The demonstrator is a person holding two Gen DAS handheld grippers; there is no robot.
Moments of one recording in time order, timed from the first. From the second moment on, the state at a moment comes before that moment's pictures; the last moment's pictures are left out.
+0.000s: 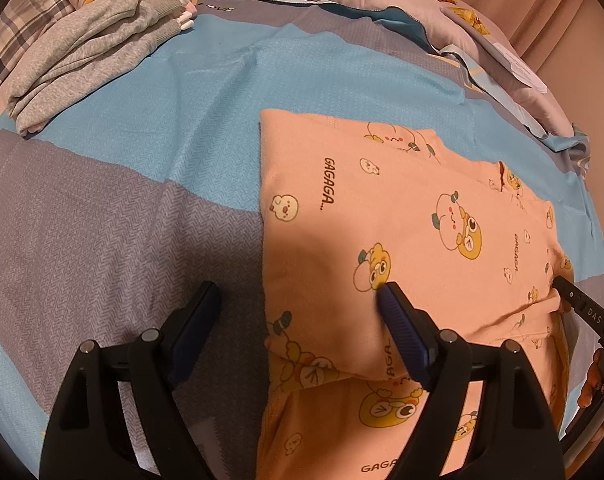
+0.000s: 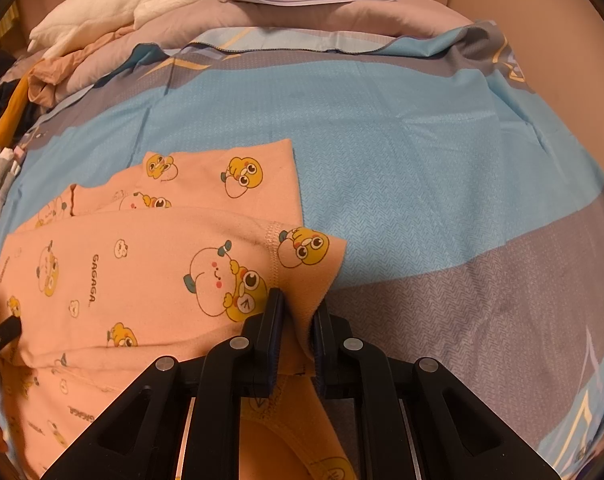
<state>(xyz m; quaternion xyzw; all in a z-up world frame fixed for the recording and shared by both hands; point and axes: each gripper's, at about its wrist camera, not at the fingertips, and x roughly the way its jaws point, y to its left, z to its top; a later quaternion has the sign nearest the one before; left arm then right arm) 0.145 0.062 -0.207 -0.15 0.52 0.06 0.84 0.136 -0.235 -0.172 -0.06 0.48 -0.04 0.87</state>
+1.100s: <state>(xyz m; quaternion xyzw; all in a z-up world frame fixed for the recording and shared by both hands) 0.145 0.060 -0.209 -0.15 0.52 0.06 0.84 0.137 -0.235 -0.173 -0.07 0.48 -0.04 0.87</state>
